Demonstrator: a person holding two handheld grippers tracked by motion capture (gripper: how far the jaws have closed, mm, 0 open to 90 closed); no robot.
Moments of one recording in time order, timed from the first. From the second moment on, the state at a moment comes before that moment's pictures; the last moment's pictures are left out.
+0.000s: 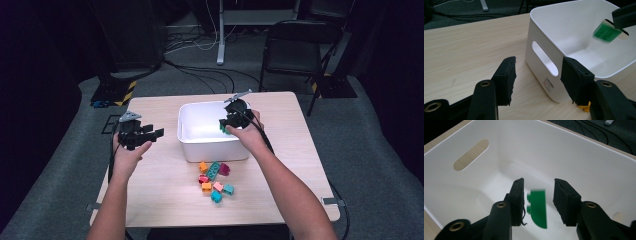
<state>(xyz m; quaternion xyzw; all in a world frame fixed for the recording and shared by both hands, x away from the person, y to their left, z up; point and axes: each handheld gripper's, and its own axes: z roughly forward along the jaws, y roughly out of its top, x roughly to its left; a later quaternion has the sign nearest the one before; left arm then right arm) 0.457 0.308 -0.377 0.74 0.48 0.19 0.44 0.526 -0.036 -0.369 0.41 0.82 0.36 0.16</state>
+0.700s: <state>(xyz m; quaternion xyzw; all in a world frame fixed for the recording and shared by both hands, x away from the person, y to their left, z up) 0.457 0.305 -0.379 0.74 0.47 0.19 0.44 0.459 -0.051 -0.339 0.37 0.81 0.41 0.16</state>
